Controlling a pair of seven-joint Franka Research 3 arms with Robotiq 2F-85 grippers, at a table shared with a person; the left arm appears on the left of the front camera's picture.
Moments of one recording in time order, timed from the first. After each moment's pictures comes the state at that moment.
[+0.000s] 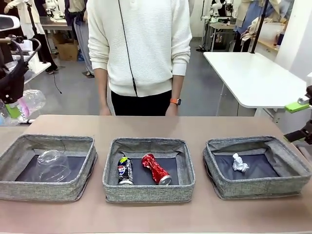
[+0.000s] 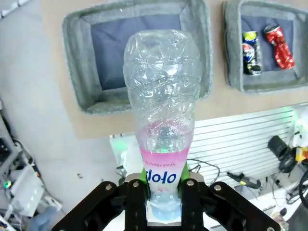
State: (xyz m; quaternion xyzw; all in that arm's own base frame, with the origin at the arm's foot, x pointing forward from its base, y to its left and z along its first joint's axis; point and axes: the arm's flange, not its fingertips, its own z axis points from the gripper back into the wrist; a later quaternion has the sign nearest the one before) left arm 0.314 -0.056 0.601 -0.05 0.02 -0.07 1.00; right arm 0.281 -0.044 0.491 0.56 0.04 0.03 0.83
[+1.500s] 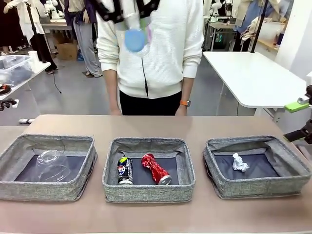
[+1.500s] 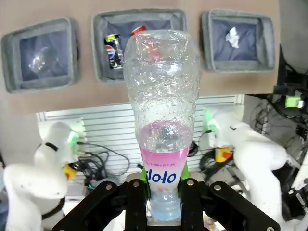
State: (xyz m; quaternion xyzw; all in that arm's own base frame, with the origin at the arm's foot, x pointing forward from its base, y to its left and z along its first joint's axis) left arm 0.259 -0.359 0.784 -0.10 -0.01 -0.01 0.99; right arm 0.281 -0.044 0.491 0.56 0.04 0.03 0.83
